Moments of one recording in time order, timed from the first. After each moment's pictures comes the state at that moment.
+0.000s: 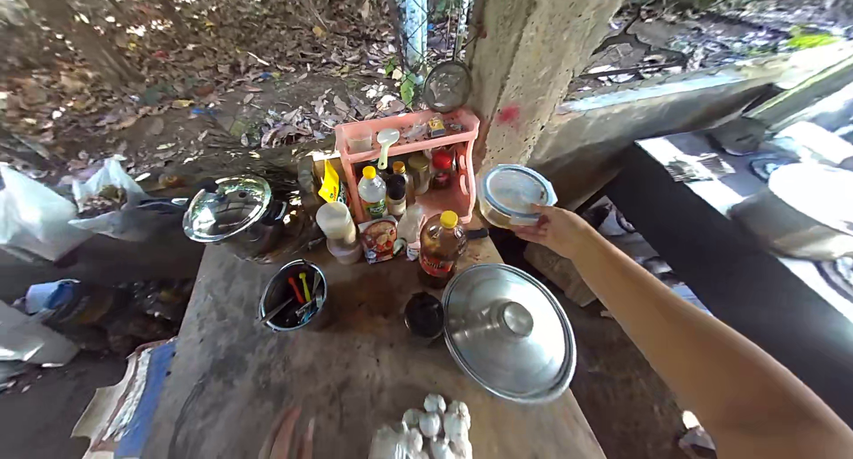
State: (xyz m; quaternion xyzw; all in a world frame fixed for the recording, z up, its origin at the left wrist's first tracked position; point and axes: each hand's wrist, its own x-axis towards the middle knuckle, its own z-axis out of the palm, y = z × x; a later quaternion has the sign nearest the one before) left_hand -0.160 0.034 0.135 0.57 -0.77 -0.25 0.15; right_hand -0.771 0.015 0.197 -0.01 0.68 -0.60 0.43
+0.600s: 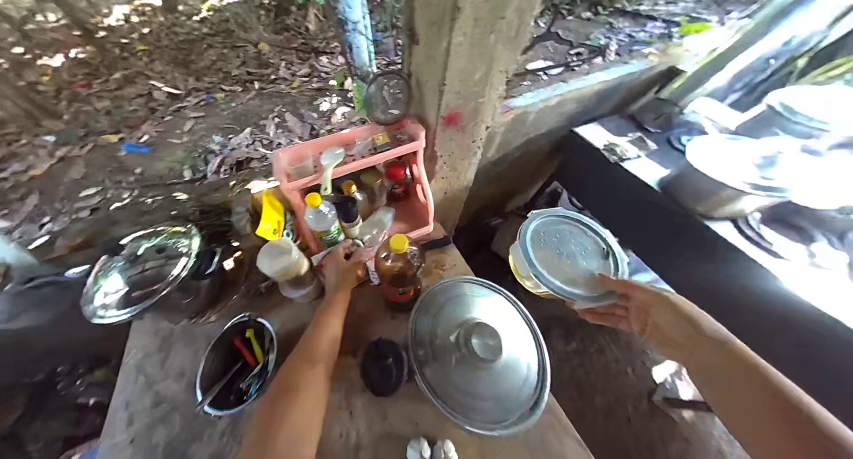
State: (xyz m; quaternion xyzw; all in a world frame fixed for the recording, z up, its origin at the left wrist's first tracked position) left_hand -0.512 -0.206 0.129 0.46 -0.76 -0.43 0.17; right_hand -0.749 0.198 0.220 0.03 0.69 -0.62 0.36
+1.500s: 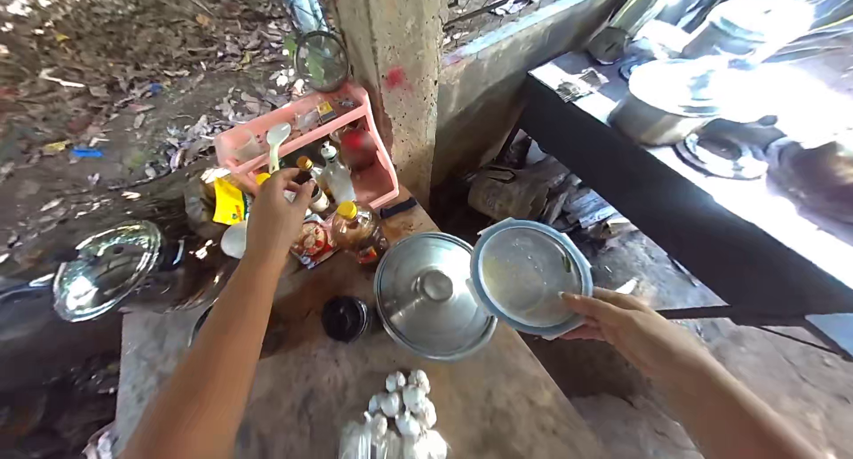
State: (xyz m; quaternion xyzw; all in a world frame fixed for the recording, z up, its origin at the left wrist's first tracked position) left_hand -0.506 -0.152 0.304 0.39 -0.88 -0.24 0.16; right_hand -0.664 0.283 0.234 -0.03 0.70 -0.60 0.40
